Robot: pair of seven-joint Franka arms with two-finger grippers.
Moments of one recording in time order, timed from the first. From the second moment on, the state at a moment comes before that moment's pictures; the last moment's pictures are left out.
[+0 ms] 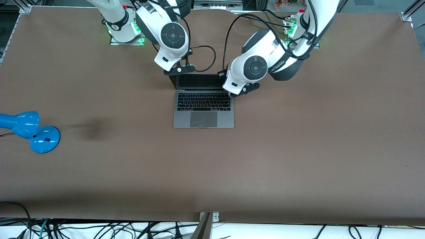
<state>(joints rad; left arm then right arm) -0.17 0.45 -0.59 -1.75 -0.26 1.87 -1.05 0.31 0.22 0.48 -1.90 0.09 1.68 0.59</state>
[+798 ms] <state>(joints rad) -0.17 0.51 -0.56 -1.72 -0.23 1.95 -1.05 0.29 0.33 0.46 -1.82 -0.03 1.80 0.59</state>
